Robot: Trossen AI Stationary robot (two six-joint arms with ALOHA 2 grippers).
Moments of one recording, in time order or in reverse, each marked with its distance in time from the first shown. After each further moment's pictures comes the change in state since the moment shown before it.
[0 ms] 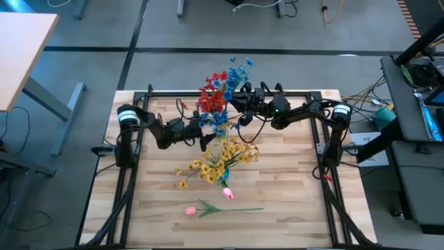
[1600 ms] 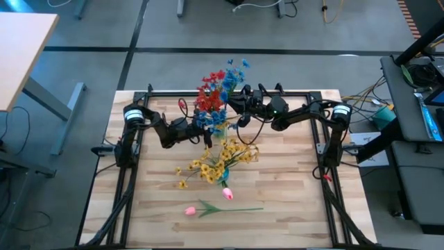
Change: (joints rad) left arm 0.012 0.078 0.054 -0.008 -0.105 0.021; right arm 0.015 0.000 -0.014 -0.057 0.051 -0.010
